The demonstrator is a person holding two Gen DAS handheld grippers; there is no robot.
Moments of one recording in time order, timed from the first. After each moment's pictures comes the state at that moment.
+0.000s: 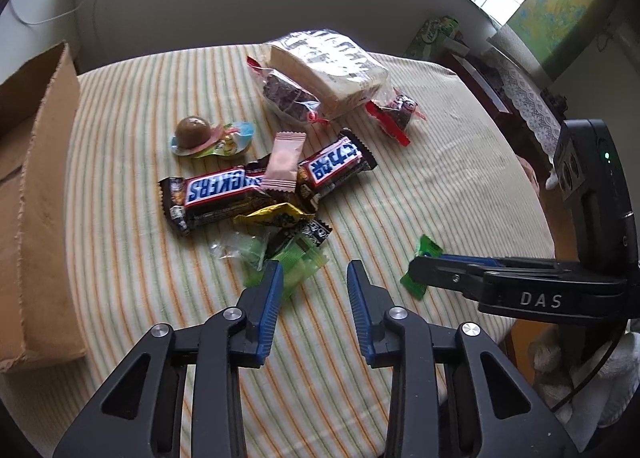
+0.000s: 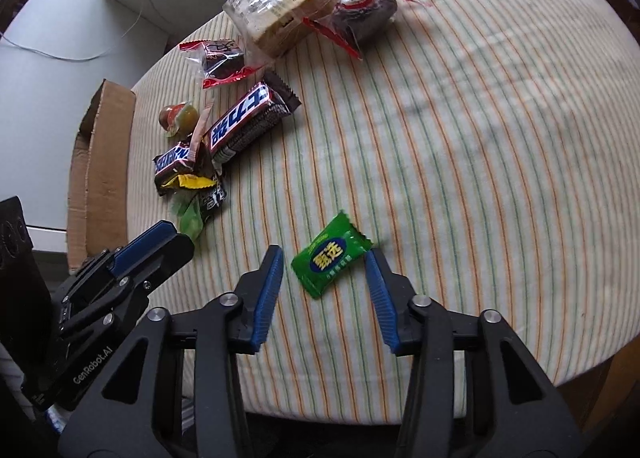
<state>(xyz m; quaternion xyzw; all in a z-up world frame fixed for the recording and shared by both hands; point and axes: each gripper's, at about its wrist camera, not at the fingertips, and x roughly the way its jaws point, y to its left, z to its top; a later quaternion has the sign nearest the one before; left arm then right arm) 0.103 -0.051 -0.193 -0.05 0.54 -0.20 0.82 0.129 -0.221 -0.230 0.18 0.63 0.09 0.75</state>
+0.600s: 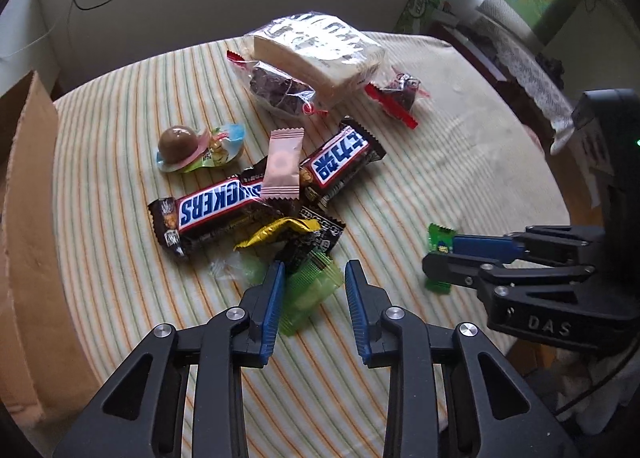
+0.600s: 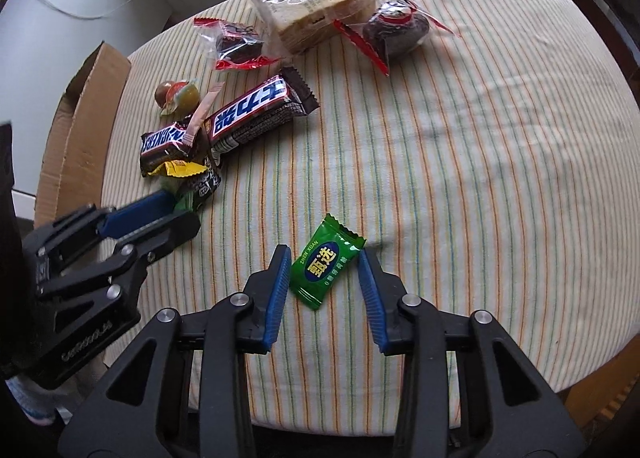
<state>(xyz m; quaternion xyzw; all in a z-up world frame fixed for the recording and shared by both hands) 0.120 -0.056 -0.205 0.01 0.55 -0.23 0.80 0.149 -0.171 -0.236 0.08 0.62 0.09 0.77</state>
